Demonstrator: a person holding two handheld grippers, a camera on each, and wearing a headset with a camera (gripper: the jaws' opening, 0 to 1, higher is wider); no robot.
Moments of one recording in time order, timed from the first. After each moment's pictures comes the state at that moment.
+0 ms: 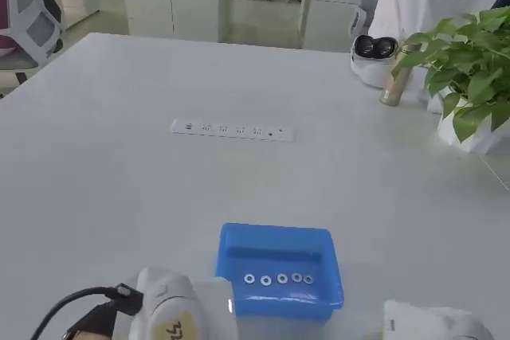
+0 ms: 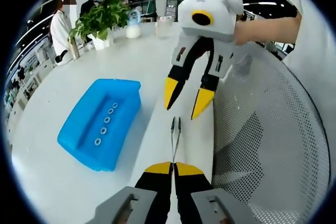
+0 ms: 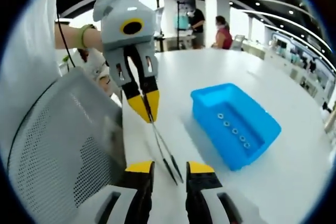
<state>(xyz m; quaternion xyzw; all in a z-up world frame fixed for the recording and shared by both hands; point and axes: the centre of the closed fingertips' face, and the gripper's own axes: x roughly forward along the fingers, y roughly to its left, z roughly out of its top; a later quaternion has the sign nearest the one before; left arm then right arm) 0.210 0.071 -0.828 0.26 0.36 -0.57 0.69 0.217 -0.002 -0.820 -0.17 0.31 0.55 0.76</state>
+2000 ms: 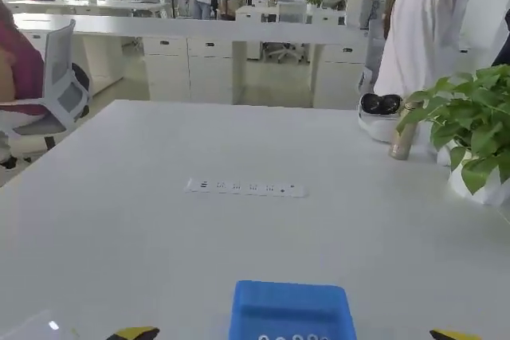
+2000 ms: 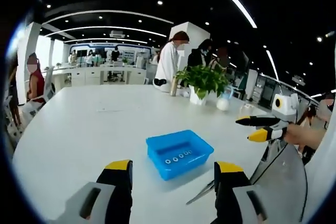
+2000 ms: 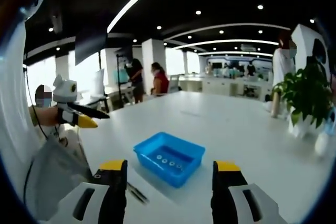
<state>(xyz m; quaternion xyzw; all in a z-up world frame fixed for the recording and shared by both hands) 0.242 0.157 -0.699 -0.05 0.18 -0.27 0.95 0.263 -0.063 -0.713 -0.03 0.16 0.37 0.92</state>
